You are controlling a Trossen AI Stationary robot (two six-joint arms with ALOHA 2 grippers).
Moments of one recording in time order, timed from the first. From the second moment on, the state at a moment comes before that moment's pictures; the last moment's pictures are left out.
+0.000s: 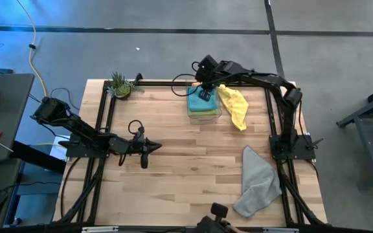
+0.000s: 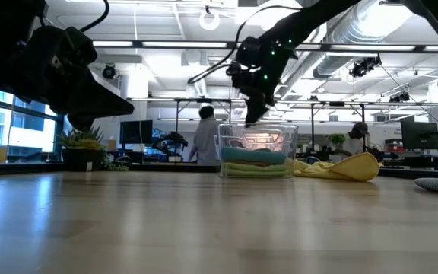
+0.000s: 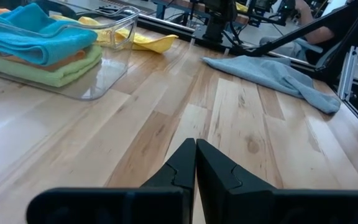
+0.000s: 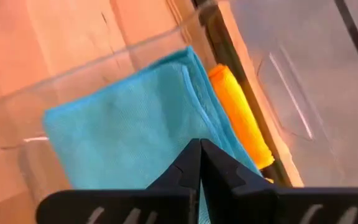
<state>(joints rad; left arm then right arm) -0.22 1.33 0.09 0.96 -0.50 -0.35 -0.59 1.95 1.64 -0.74 0.00 -0.27</state>
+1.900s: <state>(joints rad) -0.22 1.33 0.10 0.95 -0.46 -0.36 -0.12 0.94 0.62 -0.52 0.29 0.32</state>
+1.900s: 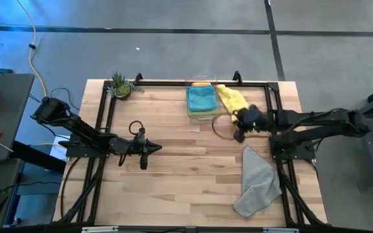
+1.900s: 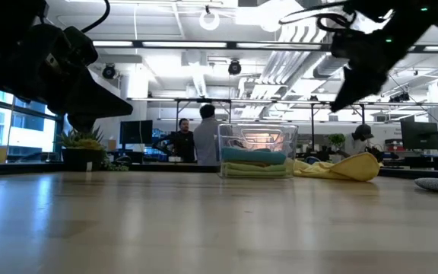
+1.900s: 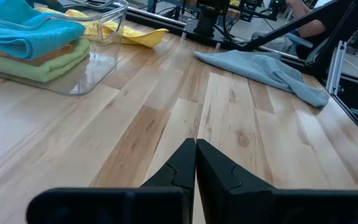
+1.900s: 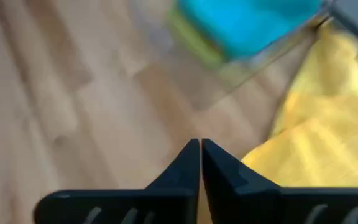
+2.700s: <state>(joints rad) -0.22 1.33 0.11 0.97 -0.46 -0.34 -0.05 1.33 0.60 -0.74 0.49 0.55</state>
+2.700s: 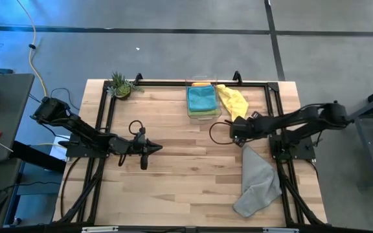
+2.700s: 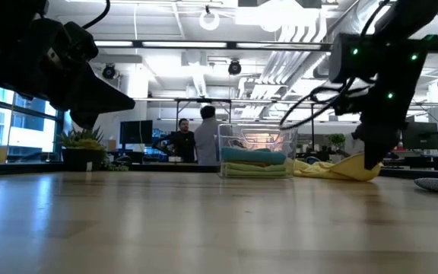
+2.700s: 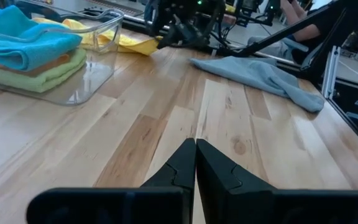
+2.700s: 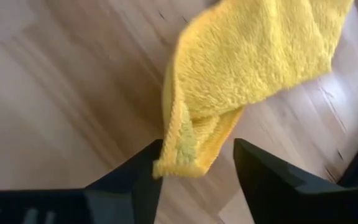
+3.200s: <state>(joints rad) -0.22 1.33 0.11 0.99 -0.42 -0.34 -0.05 1.36 0.64 -0.87 0.46 0.54</state>
